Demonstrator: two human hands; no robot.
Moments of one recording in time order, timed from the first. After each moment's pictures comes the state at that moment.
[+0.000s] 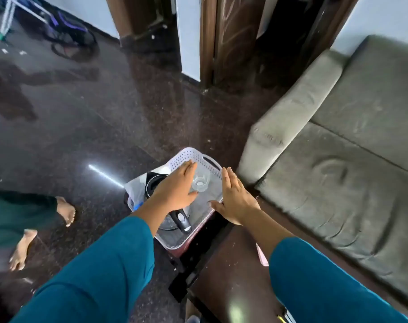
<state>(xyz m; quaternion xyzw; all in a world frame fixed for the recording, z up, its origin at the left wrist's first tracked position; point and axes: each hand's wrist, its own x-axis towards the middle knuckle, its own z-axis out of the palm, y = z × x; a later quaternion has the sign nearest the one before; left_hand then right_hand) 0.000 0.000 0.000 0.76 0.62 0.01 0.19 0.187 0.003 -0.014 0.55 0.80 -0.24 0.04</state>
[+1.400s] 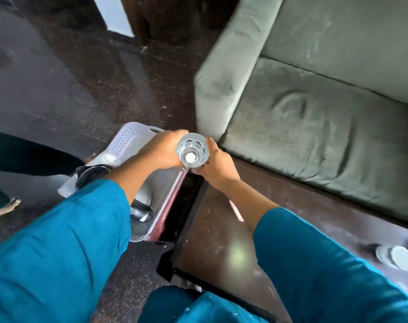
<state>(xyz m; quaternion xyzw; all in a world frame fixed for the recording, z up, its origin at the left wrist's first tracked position) 0.105 0.067 -0.012 0.77 0.56 -0.01 0.30 0.250 0.013 -0.053 0.68 0.60 -0.37 -0.21</state>
